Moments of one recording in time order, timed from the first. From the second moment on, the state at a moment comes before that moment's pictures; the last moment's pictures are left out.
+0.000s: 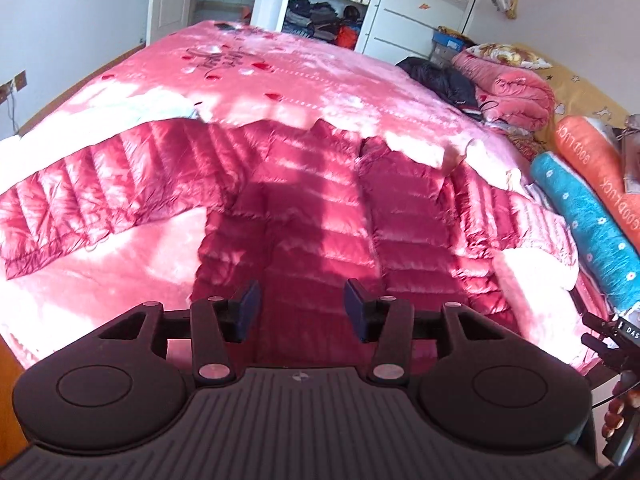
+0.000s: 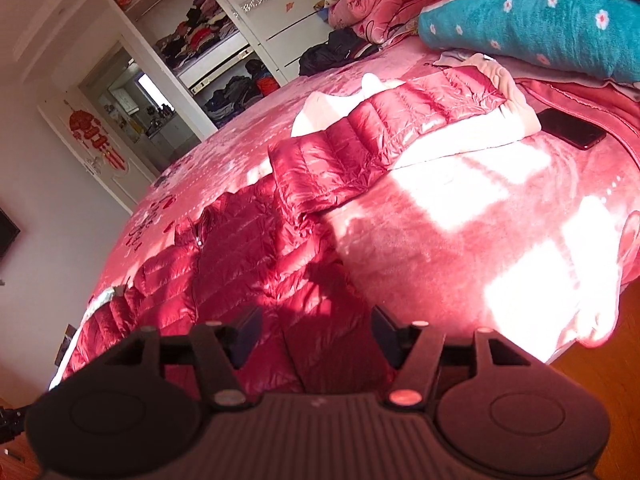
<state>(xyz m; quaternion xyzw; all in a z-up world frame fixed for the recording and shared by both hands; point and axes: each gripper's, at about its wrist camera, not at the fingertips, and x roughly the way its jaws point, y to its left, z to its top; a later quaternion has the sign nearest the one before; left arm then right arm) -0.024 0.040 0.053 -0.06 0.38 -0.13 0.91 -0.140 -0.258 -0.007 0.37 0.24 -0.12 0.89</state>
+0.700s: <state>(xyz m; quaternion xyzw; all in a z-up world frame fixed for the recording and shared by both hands) 0.072 -0.179 0.055 -0.08 0.31 -0.26 0.91 -0.113 -0.437 -0.013 0.47 0.05 -0.20 0.86</state>
